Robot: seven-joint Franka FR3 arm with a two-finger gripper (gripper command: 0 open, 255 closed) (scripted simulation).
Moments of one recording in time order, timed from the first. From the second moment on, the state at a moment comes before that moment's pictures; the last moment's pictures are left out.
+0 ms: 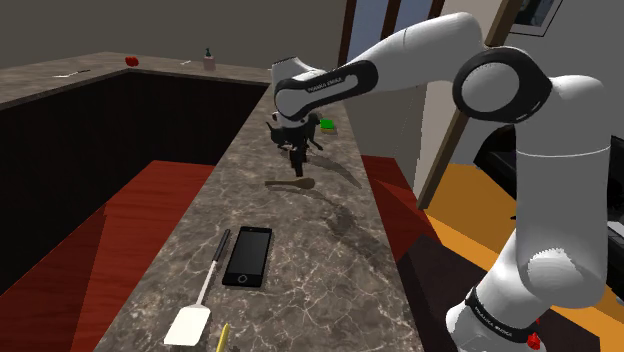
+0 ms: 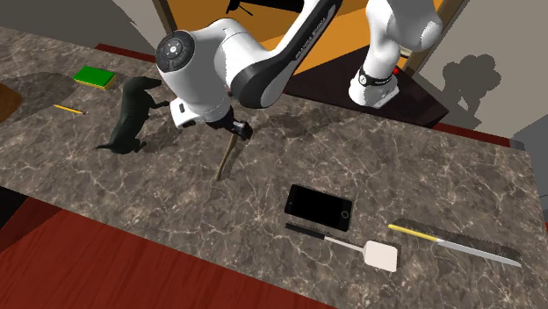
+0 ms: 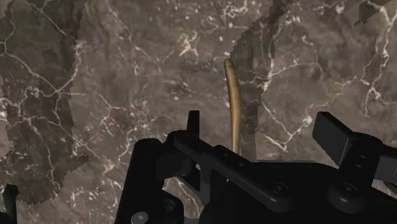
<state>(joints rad) 0.07 0.45 0.05 -1.58 -0.14 1.84 -0.47</state>
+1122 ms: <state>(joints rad) 0.09 0.67 0.06 -1.42 -0.16 1.87 -0.49</state>
